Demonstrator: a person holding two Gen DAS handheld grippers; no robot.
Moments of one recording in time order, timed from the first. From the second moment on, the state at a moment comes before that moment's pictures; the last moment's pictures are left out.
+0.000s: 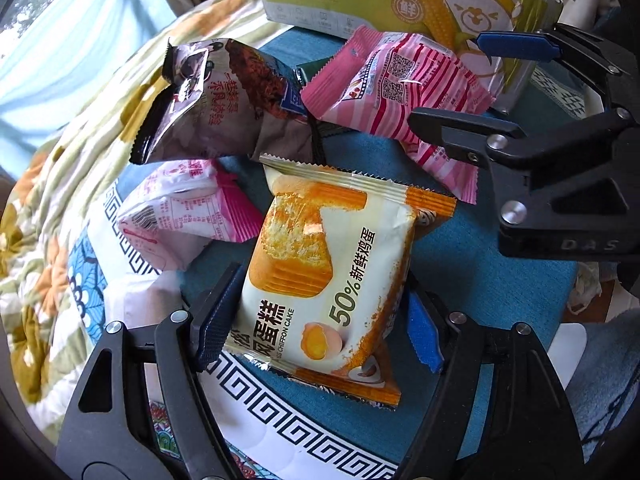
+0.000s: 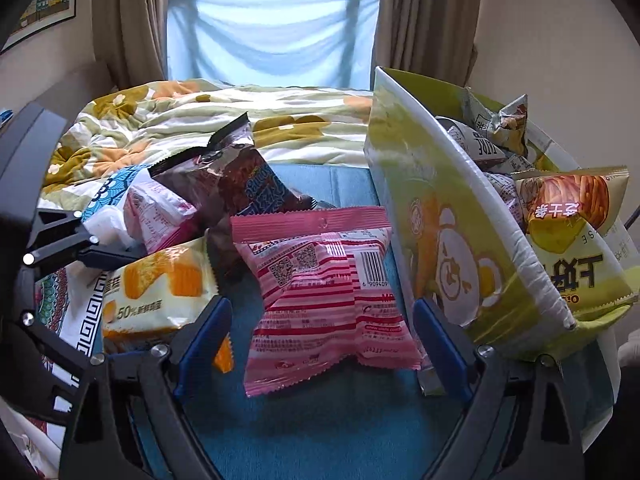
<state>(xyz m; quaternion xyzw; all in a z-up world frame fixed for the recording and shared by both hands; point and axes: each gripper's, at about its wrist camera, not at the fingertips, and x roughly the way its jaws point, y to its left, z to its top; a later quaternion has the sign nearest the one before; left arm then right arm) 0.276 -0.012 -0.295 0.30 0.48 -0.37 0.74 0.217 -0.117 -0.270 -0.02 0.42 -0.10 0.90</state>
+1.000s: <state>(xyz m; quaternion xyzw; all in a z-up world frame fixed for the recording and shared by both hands) 0.248 0.020 -0.299 0.29 0.49 -0.34 0.75 0.237 -0.096 -0.294 -0.05 0.48 -0.12 0.87</state>
